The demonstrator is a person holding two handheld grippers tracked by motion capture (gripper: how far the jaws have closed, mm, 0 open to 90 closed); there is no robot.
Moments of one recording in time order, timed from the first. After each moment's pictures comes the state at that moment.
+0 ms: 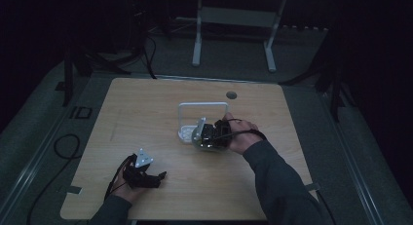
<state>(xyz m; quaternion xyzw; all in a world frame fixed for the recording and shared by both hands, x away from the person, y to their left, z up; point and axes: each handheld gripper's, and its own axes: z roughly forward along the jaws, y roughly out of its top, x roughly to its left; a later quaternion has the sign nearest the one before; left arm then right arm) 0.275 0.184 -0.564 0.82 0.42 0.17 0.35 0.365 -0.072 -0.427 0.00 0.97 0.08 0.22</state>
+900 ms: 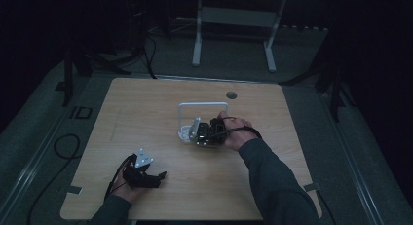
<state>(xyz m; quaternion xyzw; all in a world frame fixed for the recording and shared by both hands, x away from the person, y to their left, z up) 0.275 0.184 -0.564 0.82 0.42 0.17 0.35 0.381 -0.061 -0.443 -0.02 0.97 0.08 0.24</state>
